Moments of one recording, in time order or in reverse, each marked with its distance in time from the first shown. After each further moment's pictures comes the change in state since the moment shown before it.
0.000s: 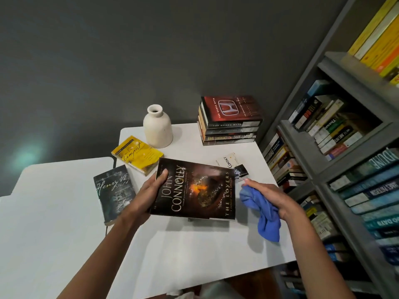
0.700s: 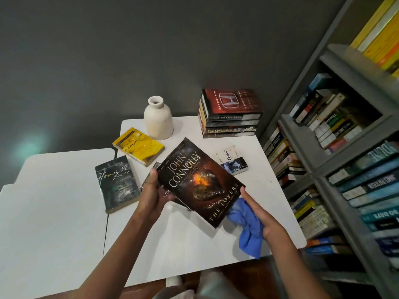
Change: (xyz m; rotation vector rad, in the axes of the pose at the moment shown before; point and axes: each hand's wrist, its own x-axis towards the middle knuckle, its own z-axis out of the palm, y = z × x) left_hand -0.003 -0.035 0.012 -0.370 0.142 0.022; right_hand -0.044 0.039 0.040 0.358 -0.110 -0.061
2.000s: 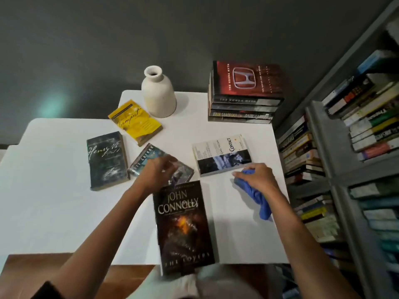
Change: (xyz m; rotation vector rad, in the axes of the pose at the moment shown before) left_hand 0.042 -0.009 0.034 1.404 -0.005 0.329; right_hand 0.149 -0.031 -0.067 -1.031 0.122 -0.022
